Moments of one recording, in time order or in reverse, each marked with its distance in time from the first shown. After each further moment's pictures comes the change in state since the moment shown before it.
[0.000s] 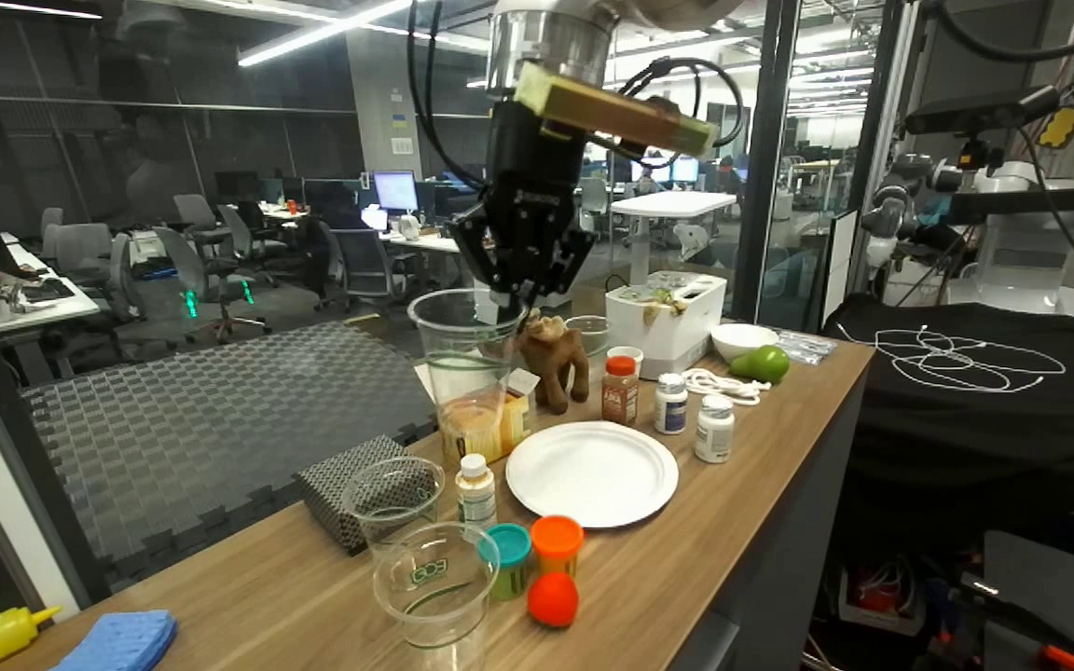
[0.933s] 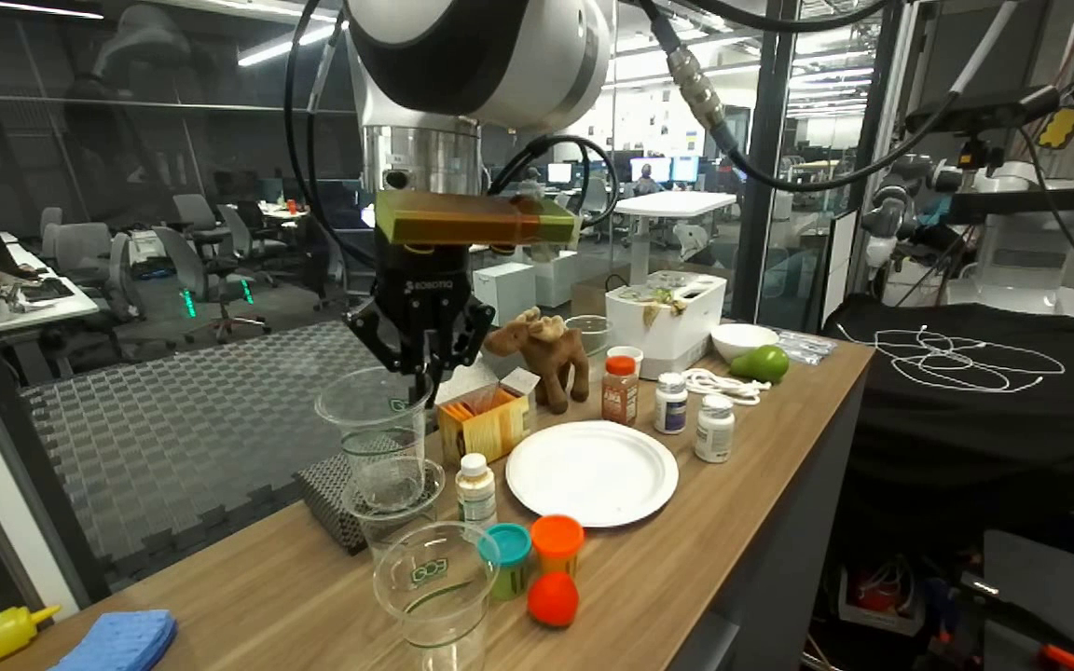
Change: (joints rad) arm 0.112 0.305 -0.019 0.266 -0.110 -0.003 0.102
